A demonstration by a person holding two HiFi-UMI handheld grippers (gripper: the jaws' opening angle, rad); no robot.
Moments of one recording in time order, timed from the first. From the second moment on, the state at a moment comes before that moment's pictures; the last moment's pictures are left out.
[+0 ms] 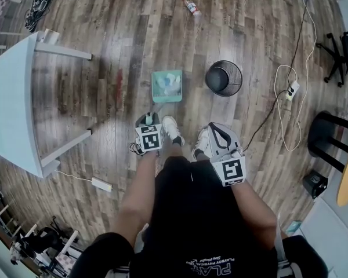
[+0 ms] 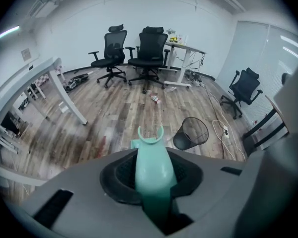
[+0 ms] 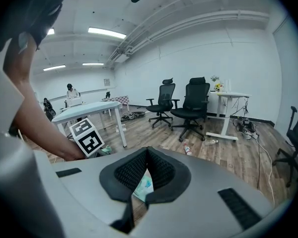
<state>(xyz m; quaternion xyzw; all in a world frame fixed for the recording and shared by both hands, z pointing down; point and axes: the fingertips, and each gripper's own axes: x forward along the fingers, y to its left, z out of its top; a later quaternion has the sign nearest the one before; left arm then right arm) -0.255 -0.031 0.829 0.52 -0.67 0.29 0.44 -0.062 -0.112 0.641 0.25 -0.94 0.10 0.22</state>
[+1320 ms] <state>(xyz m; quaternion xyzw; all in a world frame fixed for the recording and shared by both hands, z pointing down) -0.155 0.005 0.641 0.62 -0.67 0.34 0.22 0.070 -0.078 0.592 0.29 -0.94 0.07 0.18</state>
